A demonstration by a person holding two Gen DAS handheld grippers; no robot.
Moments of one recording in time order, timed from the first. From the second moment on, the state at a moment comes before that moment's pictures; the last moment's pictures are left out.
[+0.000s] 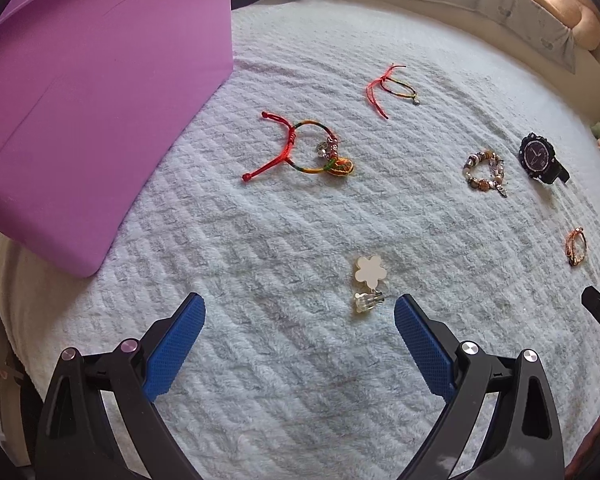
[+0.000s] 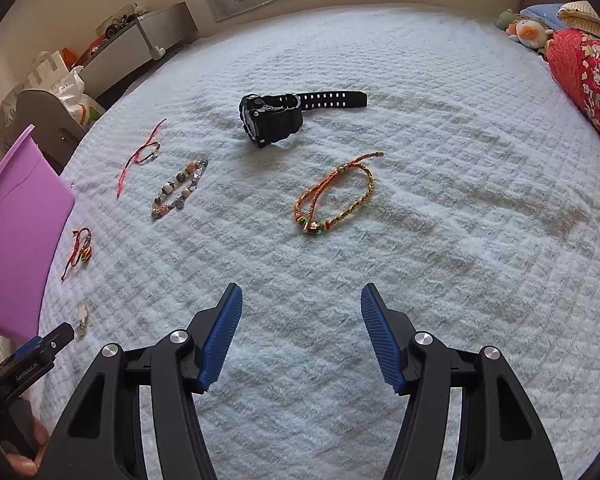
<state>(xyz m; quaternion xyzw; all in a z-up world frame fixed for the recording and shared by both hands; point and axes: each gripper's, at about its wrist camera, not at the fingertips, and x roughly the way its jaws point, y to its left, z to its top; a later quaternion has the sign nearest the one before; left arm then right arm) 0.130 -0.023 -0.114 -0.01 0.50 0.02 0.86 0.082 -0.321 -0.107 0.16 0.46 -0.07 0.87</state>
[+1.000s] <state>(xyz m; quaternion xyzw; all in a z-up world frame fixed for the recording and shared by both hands) 0.141 -0.052 -0.140 0.00 0.50 0.06 0.87 0.136 -0.337 -0.135 0.08 0.46 -0.09 0.88</state>
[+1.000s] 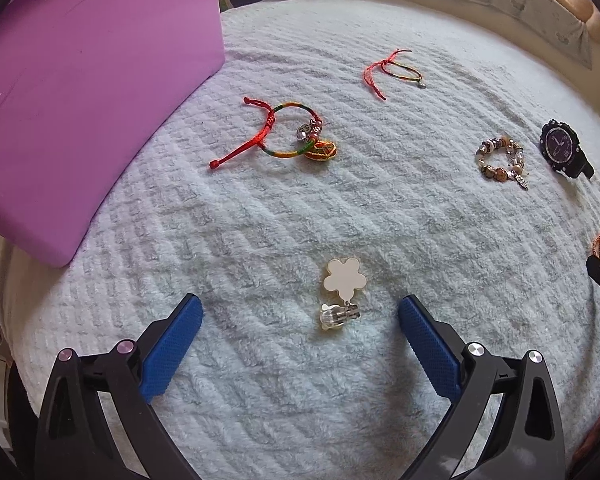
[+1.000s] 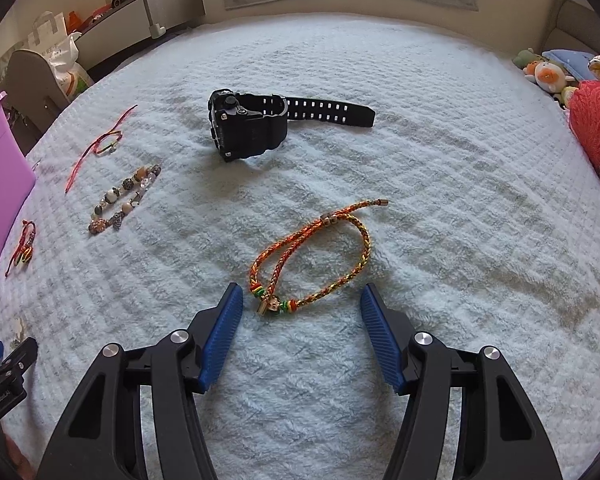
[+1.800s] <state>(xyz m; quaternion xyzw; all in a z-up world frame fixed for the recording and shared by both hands) 0.129 -0.035 -0.115 -0.03 0.48 -0.04 0.88 0.116 -0.331 -0.117 0.13 0.44 -0.10 0.88</state>
